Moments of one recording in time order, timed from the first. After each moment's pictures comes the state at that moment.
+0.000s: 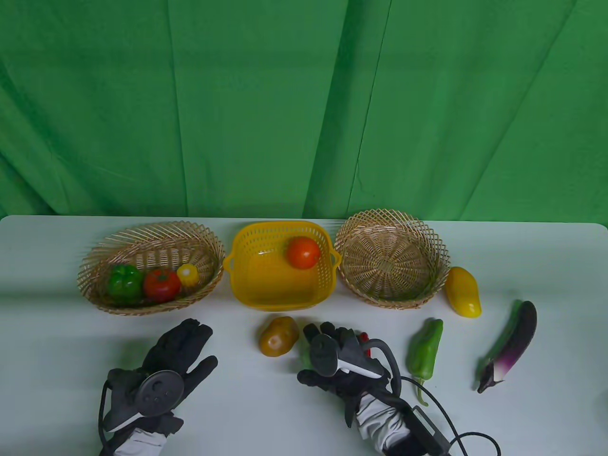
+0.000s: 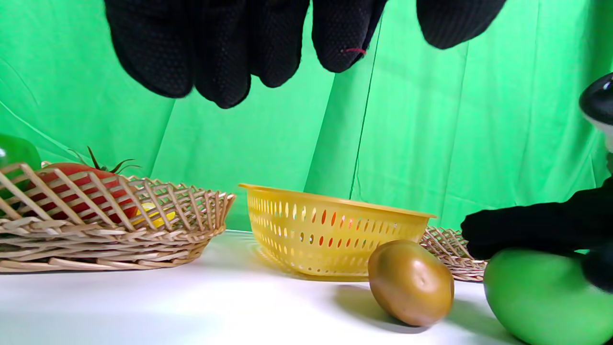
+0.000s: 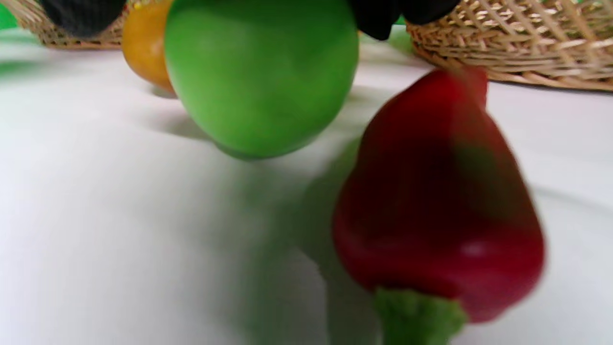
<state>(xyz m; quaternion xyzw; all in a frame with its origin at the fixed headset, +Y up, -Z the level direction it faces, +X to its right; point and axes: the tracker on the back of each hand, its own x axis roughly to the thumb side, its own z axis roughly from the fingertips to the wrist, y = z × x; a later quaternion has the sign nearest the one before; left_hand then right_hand) -0.248 -0.706 -0.252 0.13 -0.15 0.11 0.97 0.060 -0.737 -0.318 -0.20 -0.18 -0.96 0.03</state>
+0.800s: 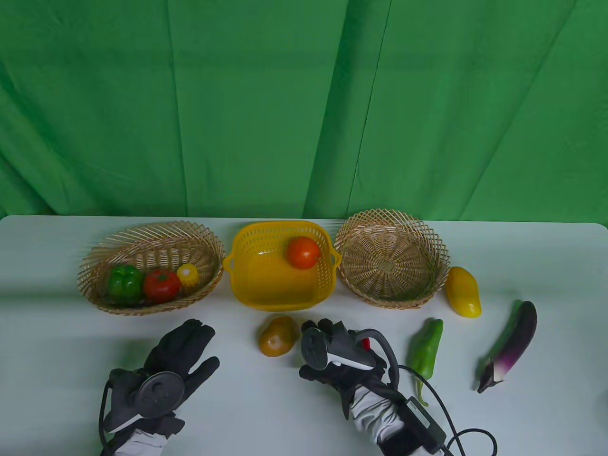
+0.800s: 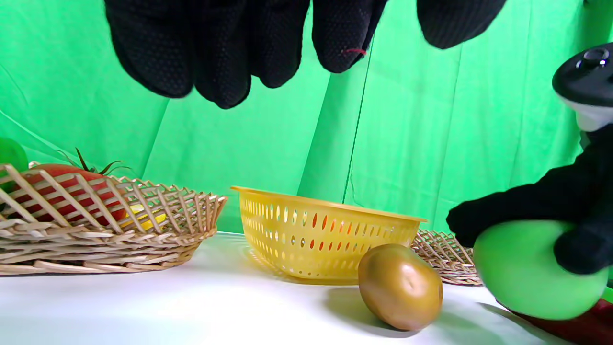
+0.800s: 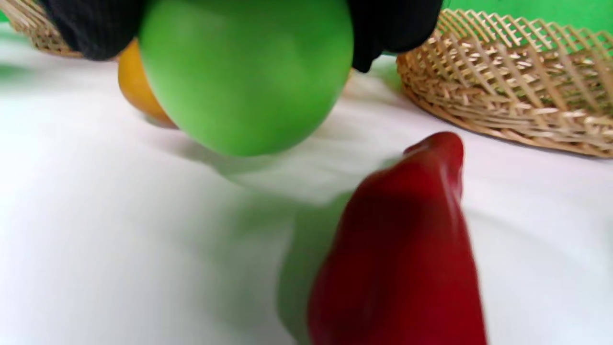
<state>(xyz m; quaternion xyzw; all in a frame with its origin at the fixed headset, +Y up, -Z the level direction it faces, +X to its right) -0.246 -0.705 -0.250 0.13 -0.16 0.11 0.97 0.055 -0.708 -0.324 -0.19 -0.16 -0.97 0.04</state>
